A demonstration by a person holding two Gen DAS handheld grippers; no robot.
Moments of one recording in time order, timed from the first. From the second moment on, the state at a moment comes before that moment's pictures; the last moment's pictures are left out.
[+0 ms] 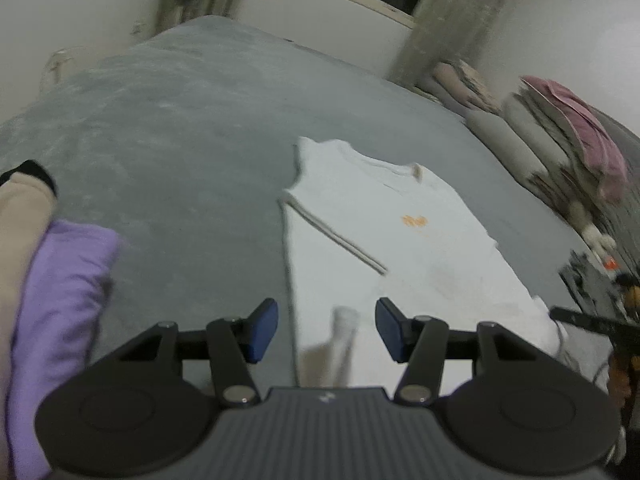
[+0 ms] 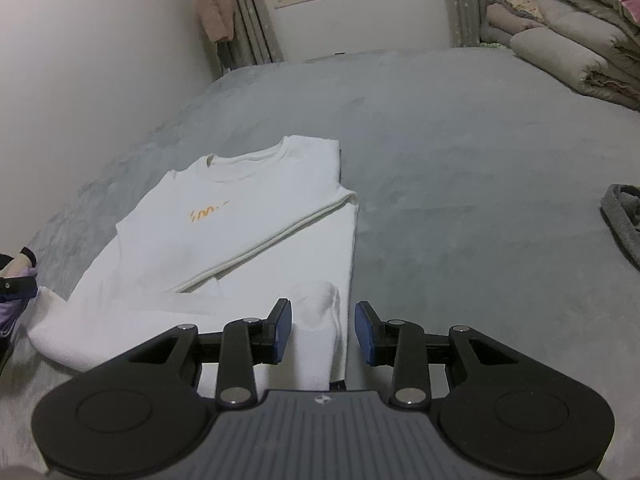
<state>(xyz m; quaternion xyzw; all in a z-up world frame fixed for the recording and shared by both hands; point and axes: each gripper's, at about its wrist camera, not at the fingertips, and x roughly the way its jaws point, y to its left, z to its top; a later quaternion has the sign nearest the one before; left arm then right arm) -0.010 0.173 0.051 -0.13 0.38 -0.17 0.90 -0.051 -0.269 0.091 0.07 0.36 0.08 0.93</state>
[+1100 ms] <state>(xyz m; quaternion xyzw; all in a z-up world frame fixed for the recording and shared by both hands) -0.018 0.129 0.029 0.00 0.38 -0.16 0.91 -0.047 -0.264 0.077 0.06 0.39 0.12 0.91</state>
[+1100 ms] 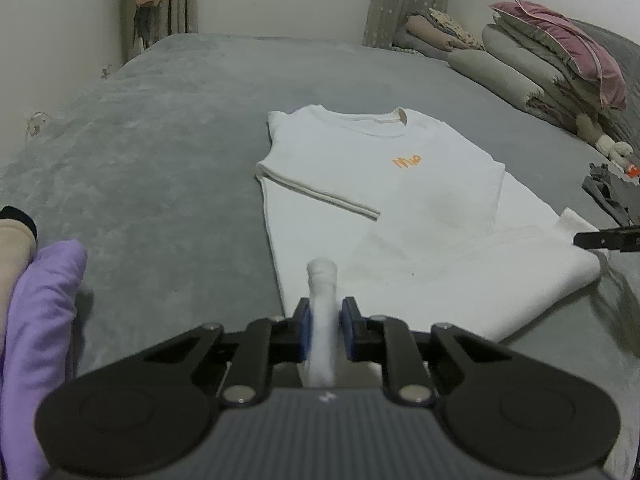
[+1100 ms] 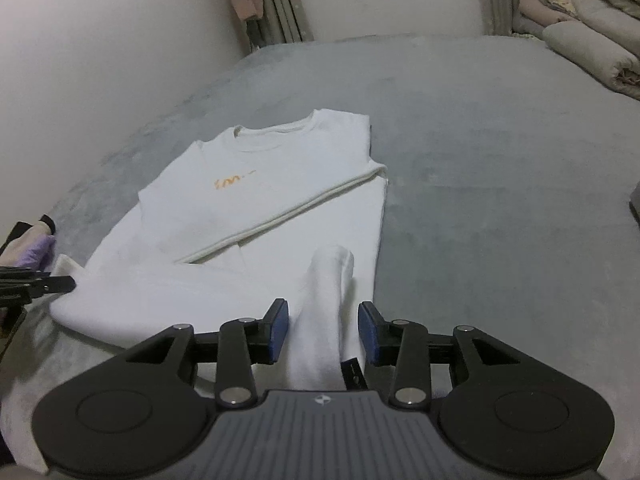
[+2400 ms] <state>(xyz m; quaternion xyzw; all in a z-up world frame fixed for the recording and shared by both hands) -0.002 0.113 0.032 0.01 0.36 -0.07 0.93 -0.034 -0.239 0.079 -0.04 0.34 0.02 0.94</state>
